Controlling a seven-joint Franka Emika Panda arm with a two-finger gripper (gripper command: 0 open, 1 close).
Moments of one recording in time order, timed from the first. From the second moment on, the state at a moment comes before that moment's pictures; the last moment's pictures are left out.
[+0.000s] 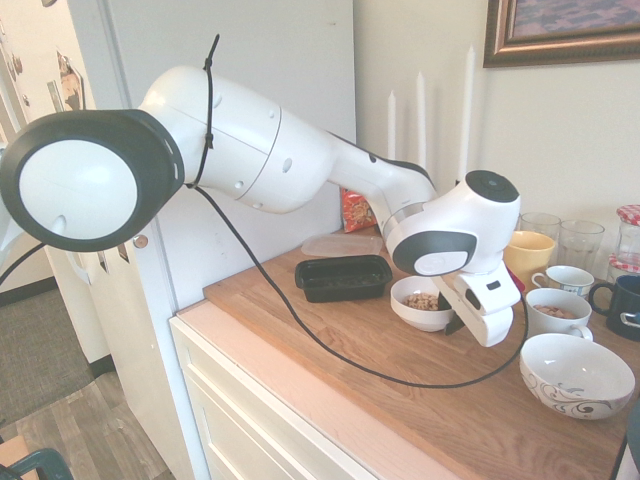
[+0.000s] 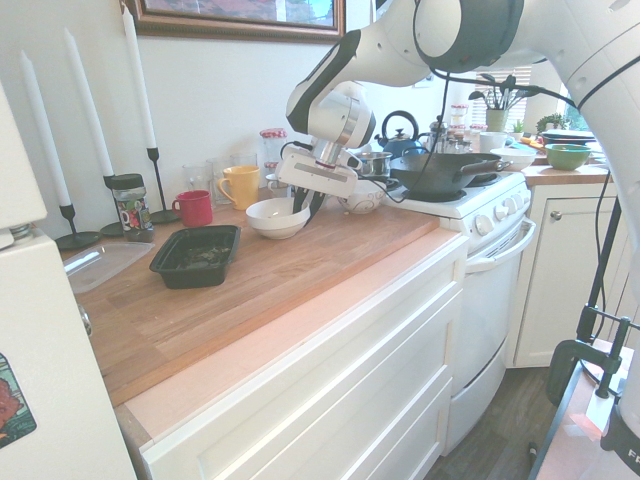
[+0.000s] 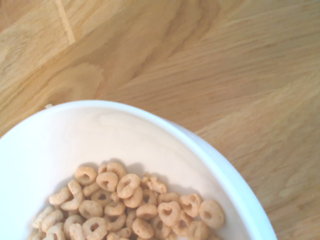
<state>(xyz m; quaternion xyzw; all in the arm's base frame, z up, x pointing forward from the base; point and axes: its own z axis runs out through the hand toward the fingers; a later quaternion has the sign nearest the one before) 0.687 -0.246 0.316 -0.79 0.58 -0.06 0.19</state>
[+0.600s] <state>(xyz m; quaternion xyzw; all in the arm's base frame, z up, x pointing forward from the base) 0.689 -0.242 0.327 -0.80 0.56 -0.06 0.18</state>
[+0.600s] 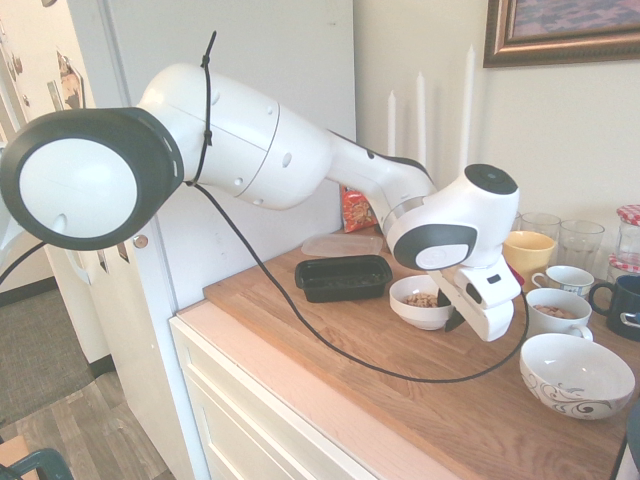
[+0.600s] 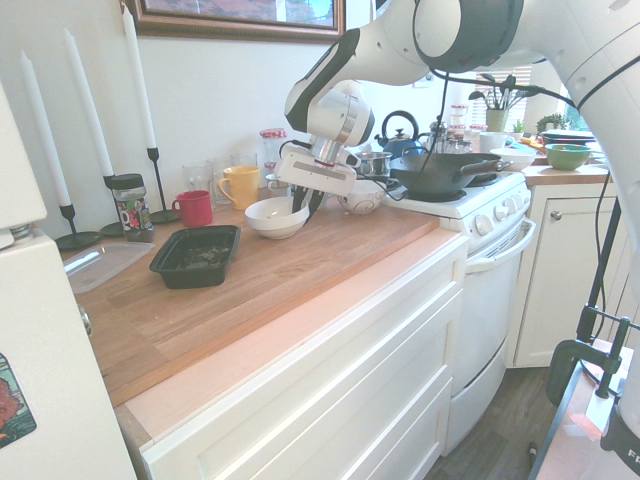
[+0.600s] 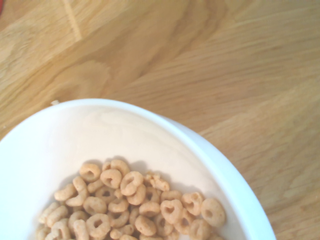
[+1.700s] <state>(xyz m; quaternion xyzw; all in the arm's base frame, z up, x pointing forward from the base) 0.679 -0.233 0.416 -0.84 0.53 -0.09 0.12</state>
